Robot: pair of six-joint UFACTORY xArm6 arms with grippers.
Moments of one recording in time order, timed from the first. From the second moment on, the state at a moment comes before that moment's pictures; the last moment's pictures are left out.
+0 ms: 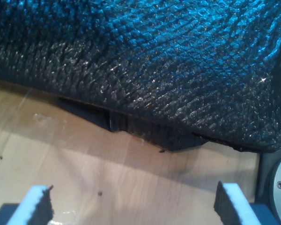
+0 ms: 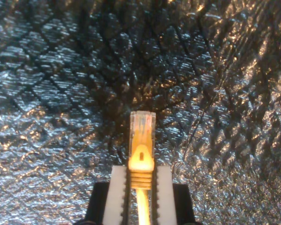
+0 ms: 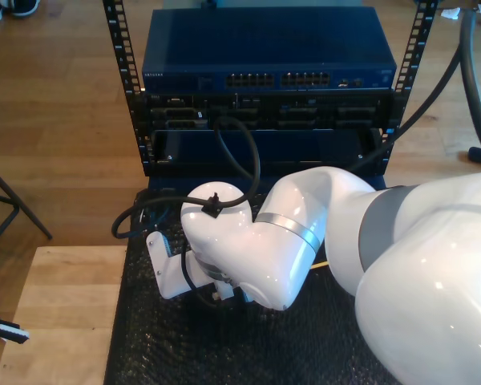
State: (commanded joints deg) left arm 50.2 -26.9 -29.4 -28.2 86.1 -228.0; right arm 41.6 7.7 -51.7 -23.0 36.6 -46.8
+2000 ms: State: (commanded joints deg) left arm 9.0 -20.9 -39.7 -62.5 87.8 -245.7; right arm 17.1 -26.2 -50.5 20.4 73.7 -70.7
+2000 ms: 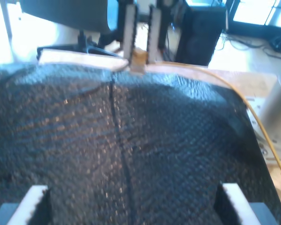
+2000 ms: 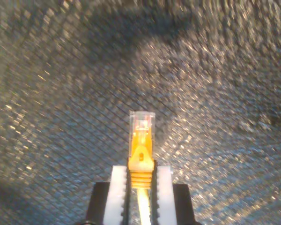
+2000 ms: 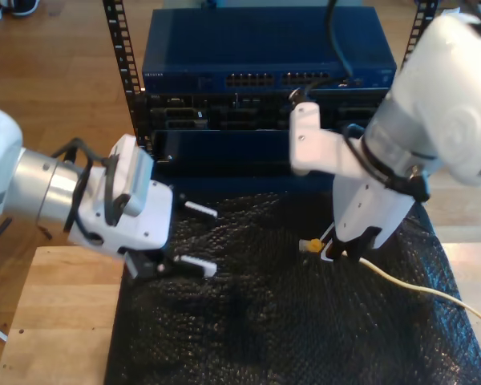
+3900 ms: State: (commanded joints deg) left arm 2.9 -20.4 -40.4 -67.0 92.5 -248.2; right arm 16.0 -25.5 -52.7 32.1 79.7 -73.1
